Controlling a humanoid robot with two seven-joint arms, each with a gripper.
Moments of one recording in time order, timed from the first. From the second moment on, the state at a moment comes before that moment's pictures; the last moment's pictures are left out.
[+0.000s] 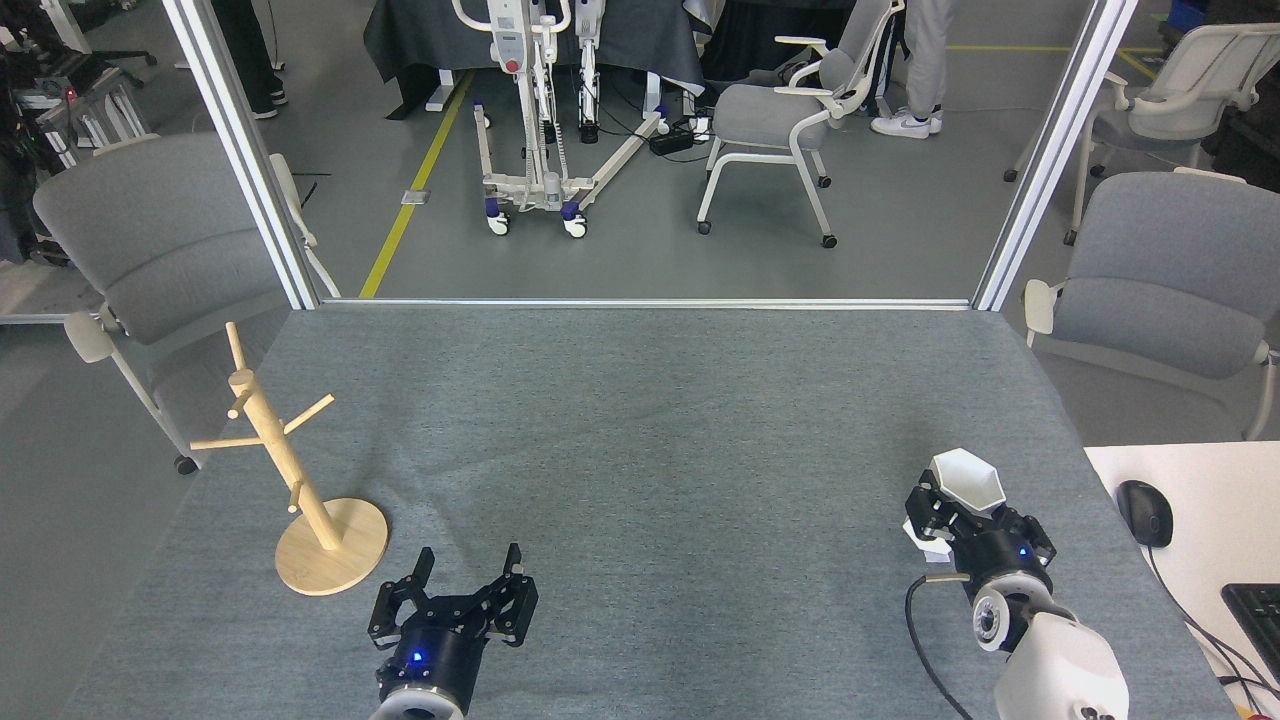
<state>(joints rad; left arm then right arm) -0.06 -0.09 -0.06 -1.39 -1.46 0.02 0.03 -0.48 -0.09 -0.27 -0.75 1.38 -0.20 -0.02</state>
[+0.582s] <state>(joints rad) -0.05 -0.08 -0.07 -1.46 -1.46 -0.10 0.08 -0.28 -0.09 0.06 -1.64 1.39 0.31 0.25</state>
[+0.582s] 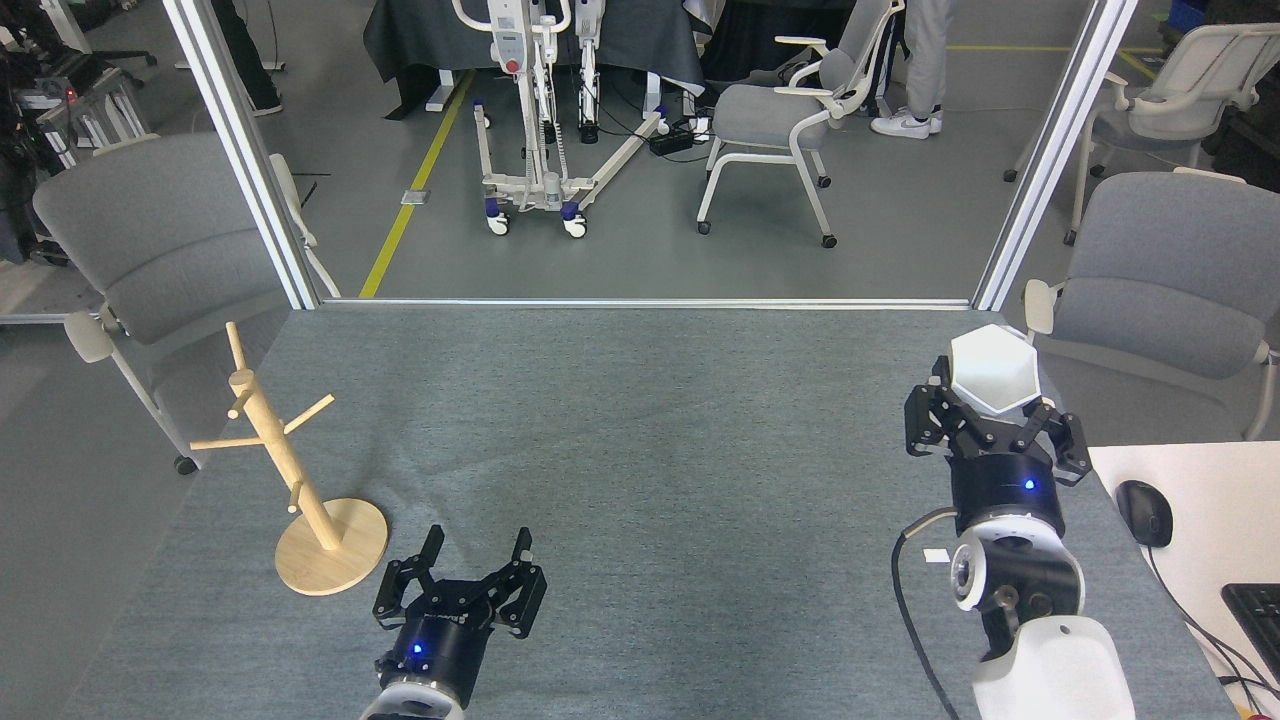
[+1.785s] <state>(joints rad) -0.42 -0.14 -0.44 -1.28 -1.63 -0.38 -0.10 -0.40 -0.02 0.77 -1.68 1.50 1.00 0.60</state>
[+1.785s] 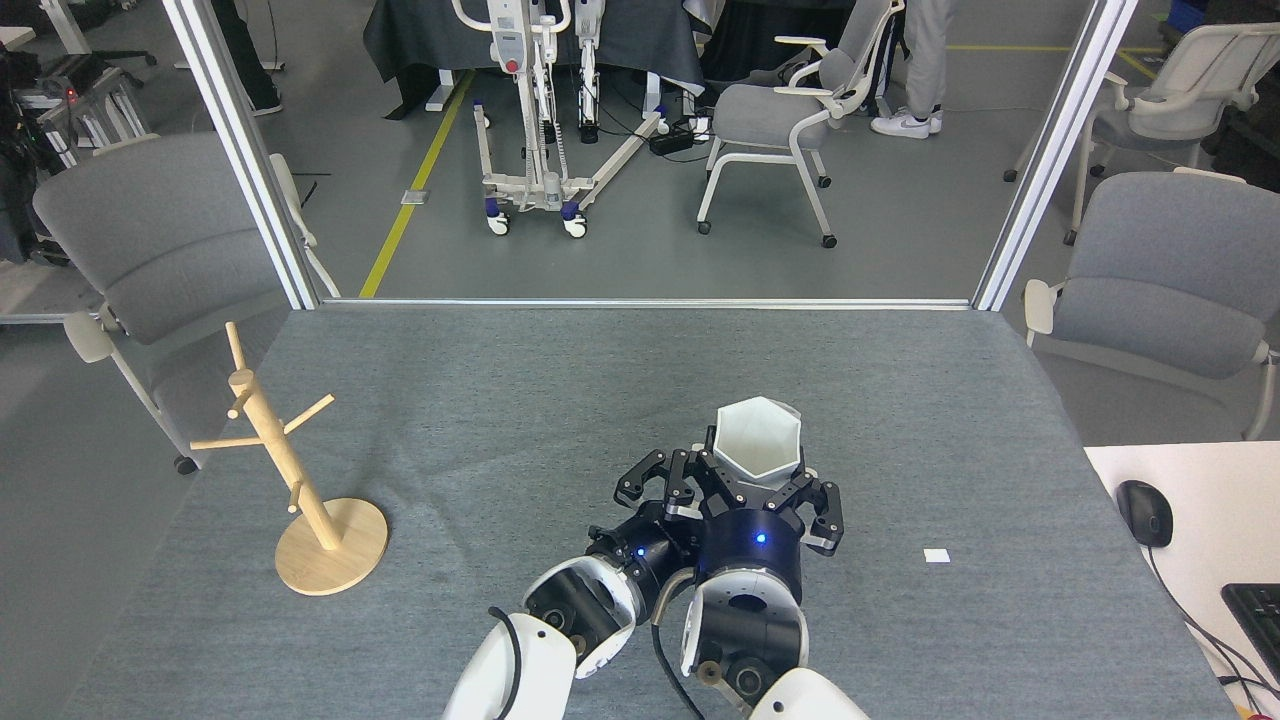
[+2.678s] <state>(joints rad) -0.48 -0.13 -0.40 -1.14 -1.57 -0.47 -0.20 -0.39 0.02 0.82 -1.59 1.50 1.00 0.61</state>
